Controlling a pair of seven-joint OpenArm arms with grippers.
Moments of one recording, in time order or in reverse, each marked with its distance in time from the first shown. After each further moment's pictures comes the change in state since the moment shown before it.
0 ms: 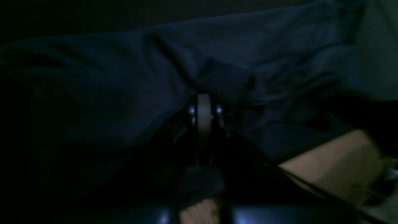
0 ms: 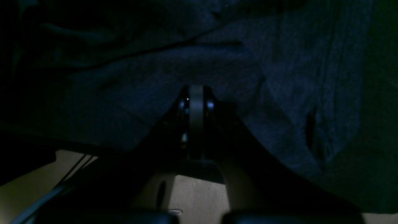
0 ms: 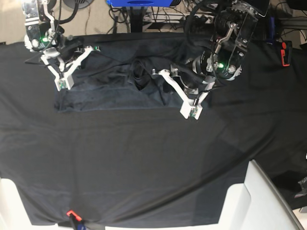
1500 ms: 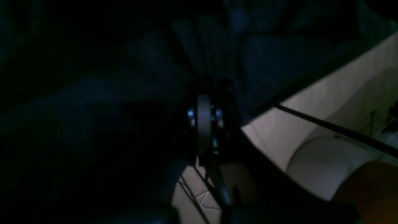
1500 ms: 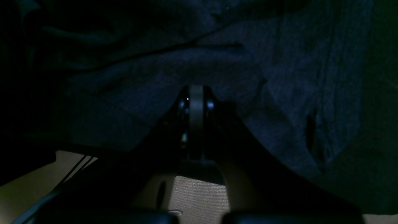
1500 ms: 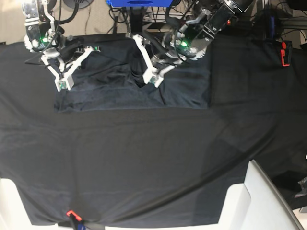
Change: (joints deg) left arm 0.3 2.1 17.5 -6.3 1.2 -0.4 0.0; right arm 0.2 0.0 0.1 0.0 0.0 0.0 0.0
